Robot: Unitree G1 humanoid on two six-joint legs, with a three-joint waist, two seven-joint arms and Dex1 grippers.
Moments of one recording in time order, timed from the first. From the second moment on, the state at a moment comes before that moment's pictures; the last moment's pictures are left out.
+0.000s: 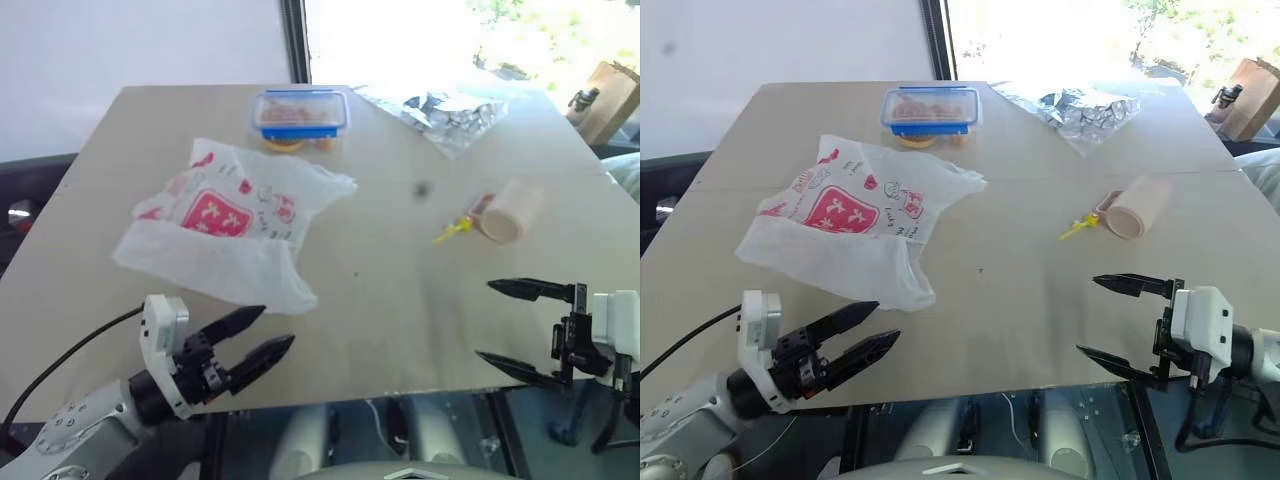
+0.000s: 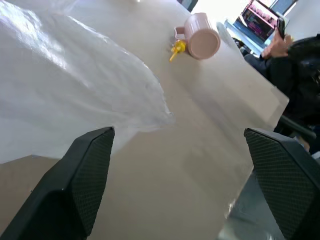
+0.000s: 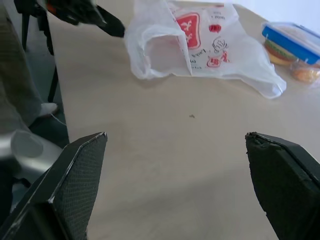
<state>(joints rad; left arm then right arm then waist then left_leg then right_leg) 0.47 0.64 0.40 -0.74 -1.11 0.67 -0.56 0.34 -0.78 -0.44 -0.65 0.67 0.17 1.18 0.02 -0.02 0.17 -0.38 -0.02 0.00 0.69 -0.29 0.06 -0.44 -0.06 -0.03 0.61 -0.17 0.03</state>
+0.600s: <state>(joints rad) 0.29 0.46 0.30 -0.72 -1.34 0.67 -0.19 0.07 -0.85 -0.44 -0.41 0.73 0.18 1.22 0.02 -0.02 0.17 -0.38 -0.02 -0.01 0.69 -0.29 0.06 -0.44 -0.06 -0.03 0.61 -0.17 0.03</state>
